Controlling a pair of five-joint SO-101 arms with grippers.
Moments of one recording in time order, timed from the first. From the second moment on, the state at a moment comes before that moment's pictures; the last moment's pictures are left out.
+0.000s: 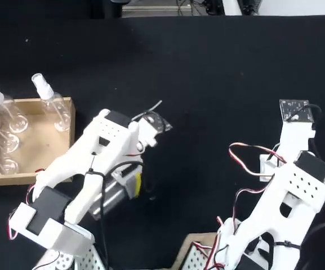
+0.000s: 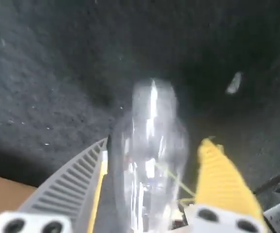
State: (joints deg) left arm 20.1 -1.8 28.3 78.0 -26.4; right arm 37.0 -39.4 48.0 70.3 31.2
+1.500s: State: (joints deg) left arm 21.9 -1.8 35.2 73.3 -20.4; right arm 35.2 -39.4 48.0 70.3 27.6
